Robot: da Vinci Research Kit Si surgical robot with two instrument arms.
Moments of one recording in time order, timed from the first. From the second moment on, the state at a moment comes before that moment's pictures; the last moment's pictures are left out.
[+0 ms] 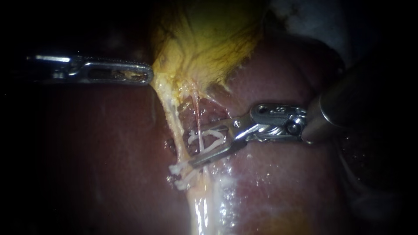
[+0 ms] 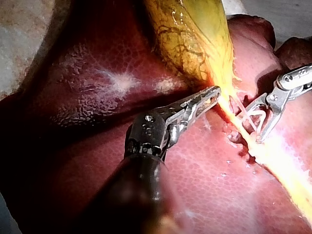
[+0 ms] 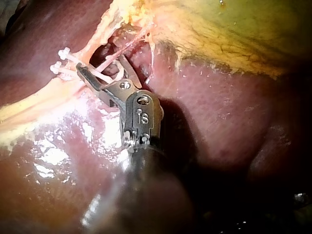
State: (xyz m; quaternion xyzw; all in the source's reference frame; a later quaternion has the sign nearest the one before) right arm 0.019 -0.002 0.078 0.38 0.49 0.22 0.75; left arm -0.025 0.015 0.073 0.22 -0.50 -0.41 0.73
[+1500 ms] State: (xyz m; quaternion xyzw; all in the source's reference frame) right arm 0.014 0.001 0.072 0.44 0.53 0.19 0.70; left arm -0.025 0.015 0.073 0.22 -0.50 -0.41 0.73
